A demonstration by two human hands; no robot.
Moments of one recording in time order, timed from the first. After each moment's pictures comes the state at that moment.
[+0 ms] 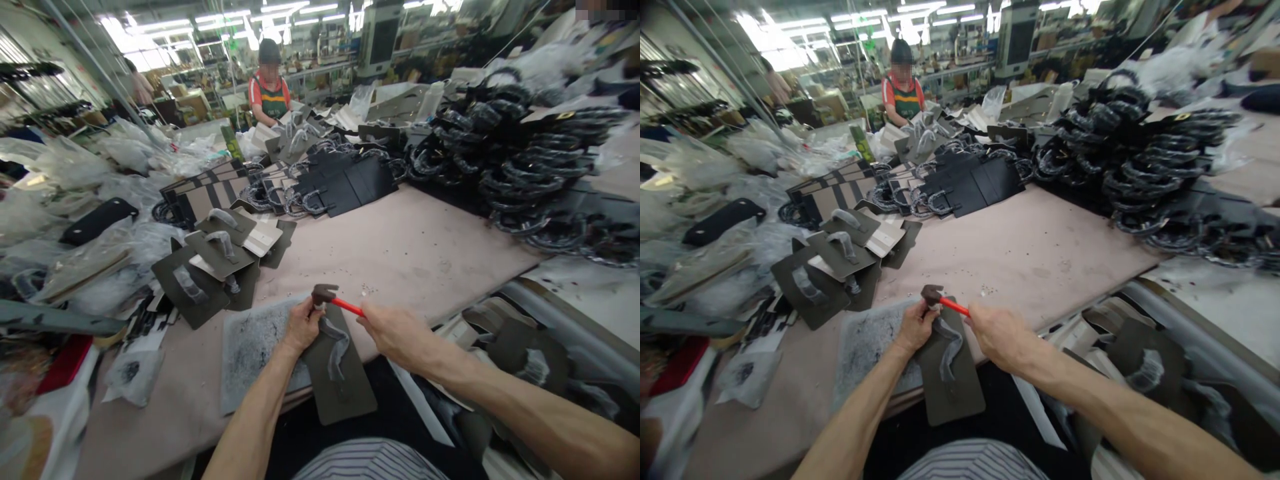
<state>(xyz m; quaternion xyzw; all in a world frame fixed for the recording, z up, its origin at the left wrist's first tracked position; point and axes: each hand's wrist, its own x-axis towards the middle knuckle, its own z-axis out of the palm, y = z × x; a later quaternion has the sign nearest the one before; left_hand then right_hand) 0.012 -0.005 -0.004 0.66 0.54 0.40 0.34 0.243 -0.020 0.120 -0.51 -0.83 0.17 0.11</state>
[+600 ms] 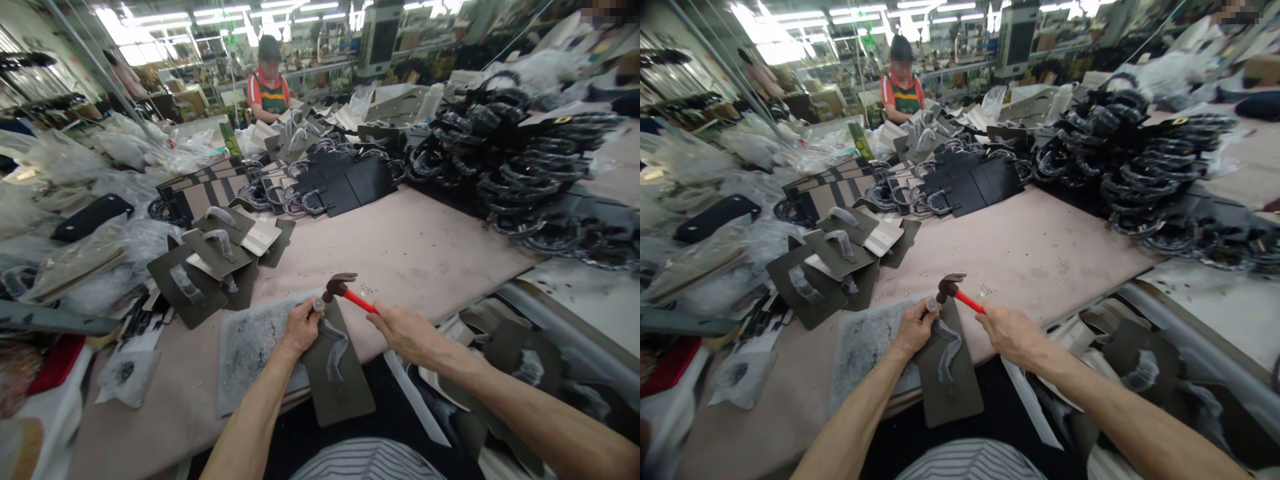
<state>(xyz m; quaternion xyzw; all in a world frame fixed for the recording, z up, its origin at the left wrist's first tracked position) 0.013 -0.008 0.000 0.66 0.52 0.42 0.34 0.261 -0.014 0.085 -0.57 -0.79 0.21 -0.02</state>
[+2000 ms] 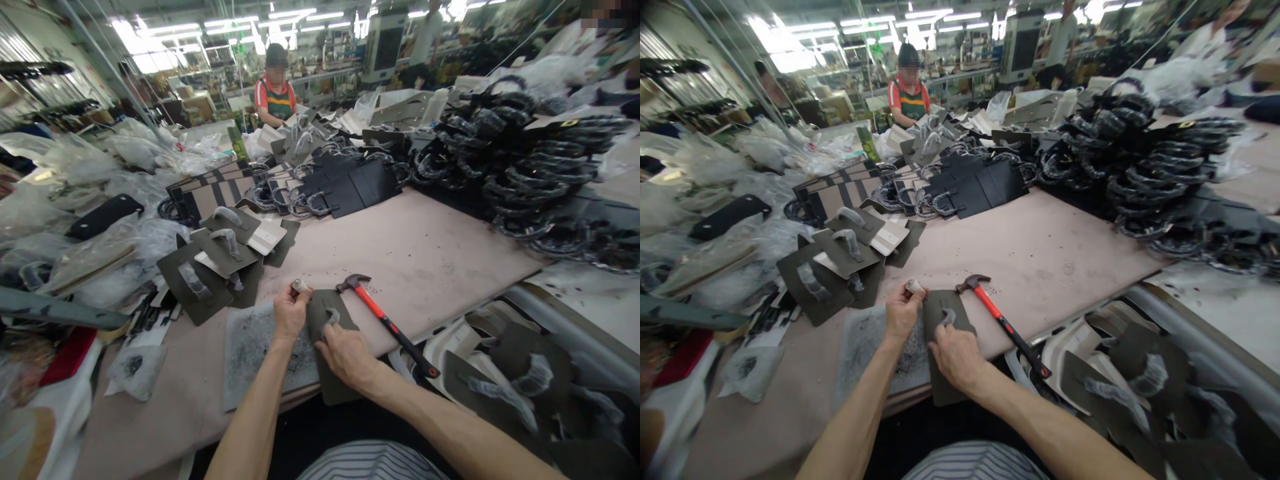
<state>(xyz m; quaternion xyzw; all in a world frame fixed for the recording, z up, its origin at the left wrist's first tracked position) 0.004 0.012 0.028 0.42 0.55 0.60 0.41 0.148 -0.055 0.048 -0.52 -0.84 0.15 0.00</state>
